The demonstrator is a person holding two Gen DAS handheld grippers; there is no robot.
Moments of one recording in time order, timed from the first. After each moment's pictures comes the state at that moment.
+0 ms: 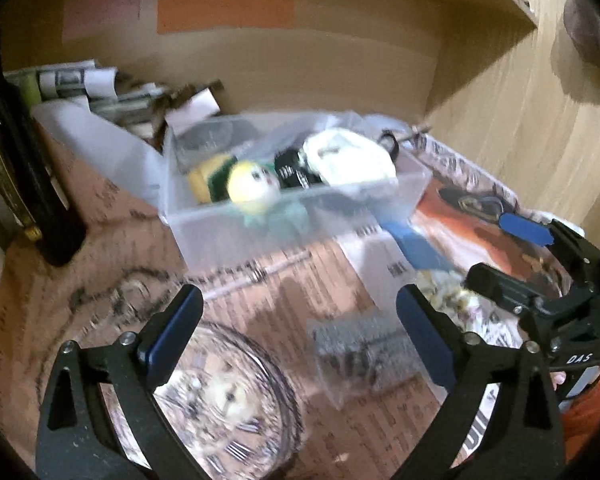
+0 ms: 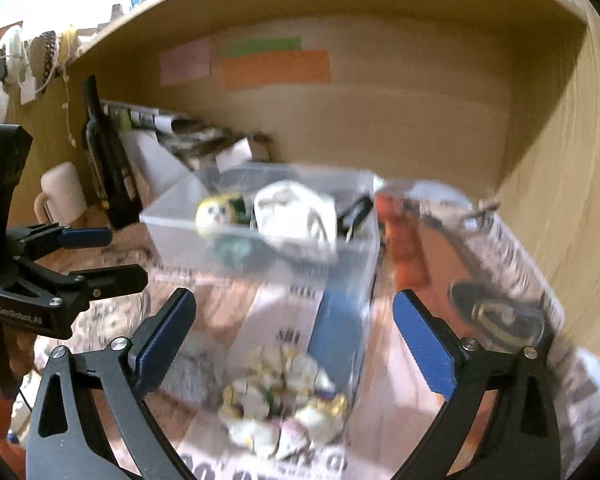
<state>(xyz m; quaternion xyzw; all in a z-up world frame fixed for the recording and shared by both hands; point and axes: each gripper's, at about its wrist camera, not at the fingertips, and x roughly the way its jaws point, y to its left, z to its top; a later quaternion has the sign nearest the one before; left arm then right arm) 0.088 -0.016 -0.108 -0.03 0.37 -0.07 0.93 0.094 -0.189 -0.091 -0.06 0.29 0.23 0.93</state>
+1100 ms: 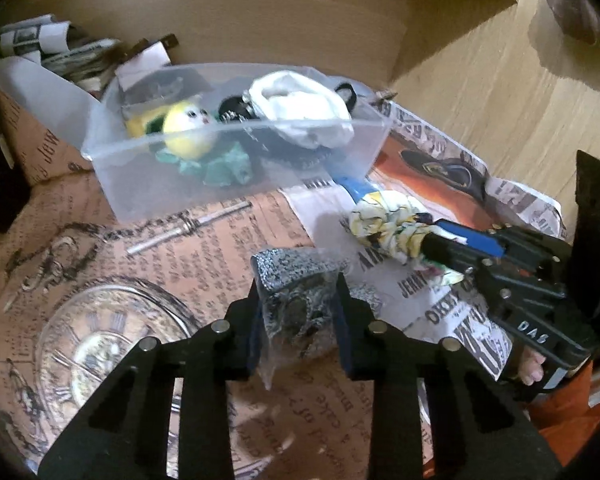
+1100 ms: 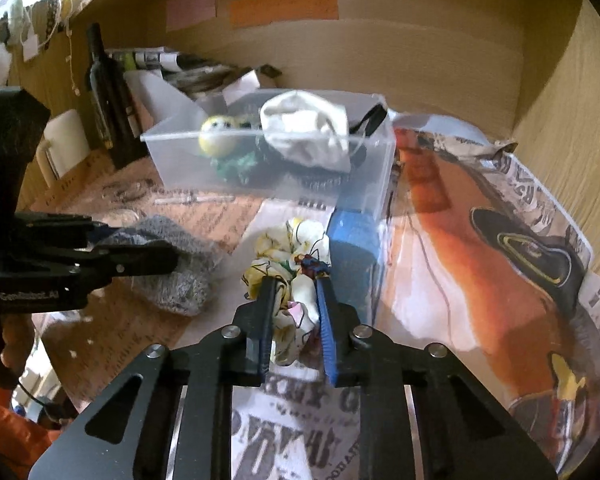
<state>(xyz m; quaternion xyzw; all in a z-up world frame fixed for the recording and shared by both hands) 0.087 -0.036 -0.136 -0.06 0.40 -0.13 0.91 0.083 -0.197 -0.123 -0.07 0.33 0.25 0.91</state>
